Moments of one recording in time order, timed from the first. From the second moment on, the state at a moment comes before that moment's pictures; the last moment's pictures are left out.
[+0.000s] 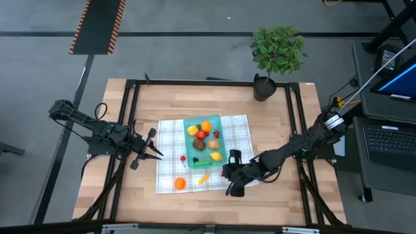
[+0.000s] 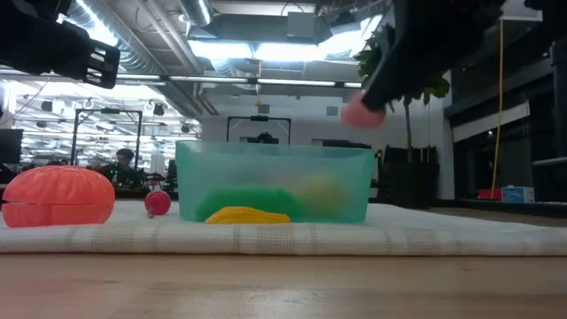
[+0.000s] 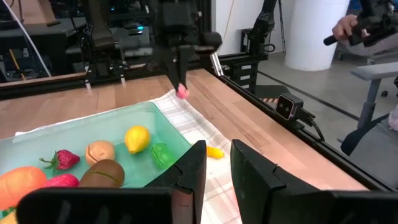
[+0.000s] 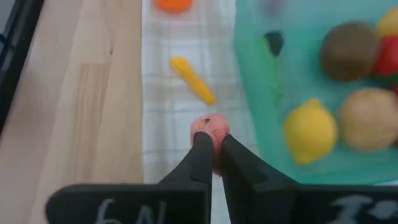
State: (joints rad) left arm -0.37 0.33 0.10 0.08 -0.02 0.03; right arm 0.50 1.72 1.12 -0.32 0.33 0.38
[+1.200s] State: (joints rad) left arm -0.37 0.33 0.10 0.08 -0.06 0.04; right arm 0.47 1.08 0.22 0.83 0.44 0.01
